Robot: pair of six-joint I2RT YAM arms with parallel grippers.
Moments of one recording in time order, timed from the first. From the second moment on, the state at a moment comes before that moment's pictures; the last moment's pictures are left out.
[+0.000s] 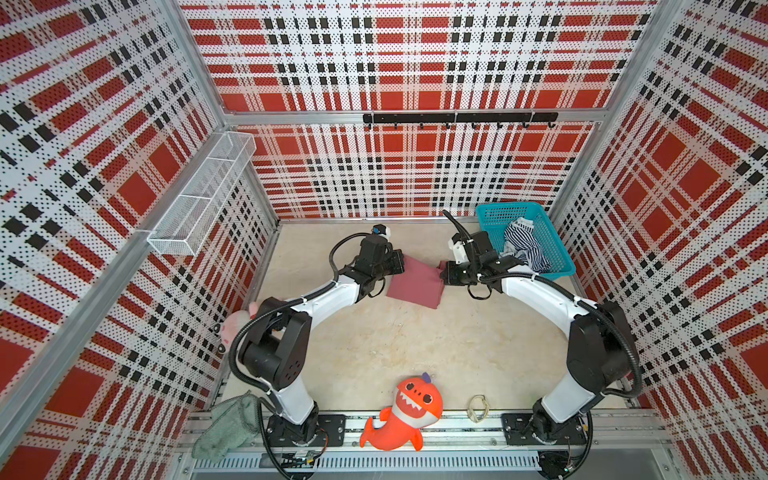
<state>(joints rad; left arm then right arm) -0.47 1.76 1.17 0.08 0.10 -0.54 0.43 1.70 1.28 -0.44 -0.26 0.40</state>
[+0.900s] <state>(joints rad) -0.45 1.90 1.22 0.35 0.09 -0.59 0.43 1.85 1.35 -0.24 -0.25 0.43</state>
